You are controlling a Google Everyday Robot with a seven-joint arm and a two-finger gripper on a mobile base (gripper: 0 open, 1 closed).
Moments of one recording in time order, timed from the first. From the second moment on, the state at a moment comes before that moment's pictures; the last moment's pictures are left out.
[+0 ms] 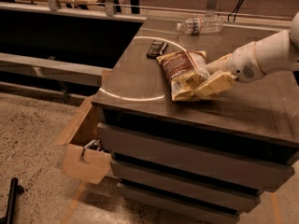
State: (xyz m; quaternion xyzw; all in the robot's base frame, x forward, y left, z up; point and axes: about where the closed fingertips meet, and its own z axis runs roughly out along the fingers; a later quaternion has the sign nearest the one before) arm 0.593 -0.171 0.869 -0.48 0.78 0.19 0.36
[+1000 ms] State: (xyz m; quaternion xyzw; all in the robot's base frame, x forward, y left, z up) arm 0.612 -0.193 0.891 -0.47 0.77 0.19 0.39
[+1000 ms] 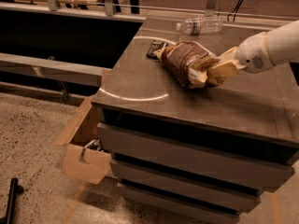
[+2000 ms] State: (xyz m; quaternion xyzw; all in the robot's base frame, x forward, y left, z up) arm 0.623 -0.222 0.961 -0.53 0.64 0.25 0.50
